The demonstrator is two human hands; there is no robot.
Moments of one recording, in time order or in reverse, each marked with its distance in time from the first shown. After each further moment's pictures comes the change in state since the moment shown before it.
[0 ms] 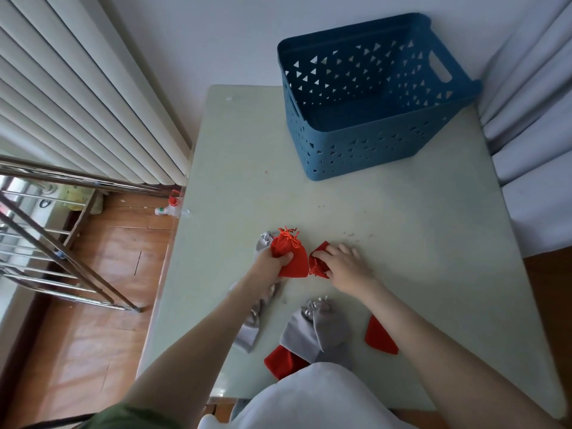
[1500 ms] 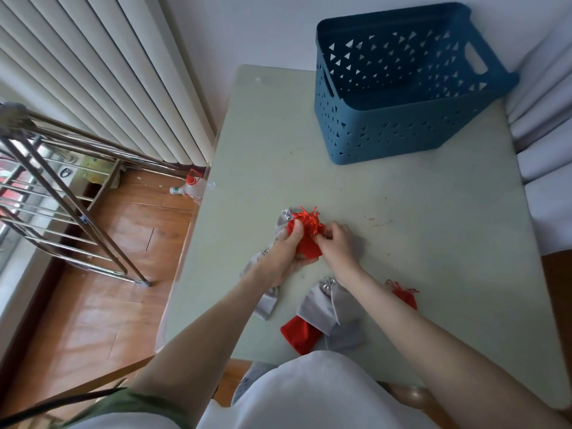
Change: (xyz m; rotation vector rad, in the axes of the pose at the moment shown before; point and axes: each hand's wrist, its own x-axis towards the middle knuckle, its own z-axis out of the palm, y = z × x) left_hand -0.043 -0.010 -0.017 -0.203 -0.215 0.084; right_hand 0.000 -0.092 -0.011 0.884 0.377 0.439
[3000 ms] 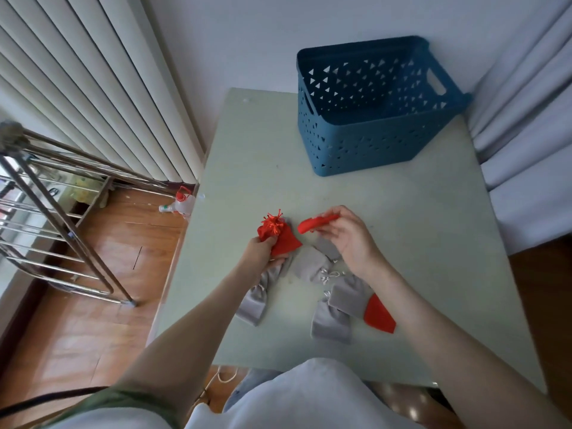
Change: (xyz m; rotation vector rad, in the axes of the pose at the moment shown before) left_hand -0.007 0.014 -0.009 0.073 0.317 -0.010; right_hand -0.022 -0.028 -0.078 0.880 -0.326 -0.105
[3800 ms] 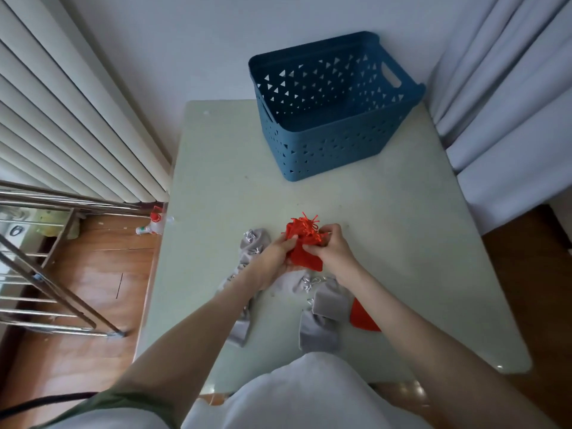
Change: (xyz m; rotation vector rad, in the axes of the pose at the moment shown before) left_hand 0.000 0.014 0.068 0.052 -0.479 -0.045; right_hand 0.017 0.040 -0.040 -0.448 0.335 0.168
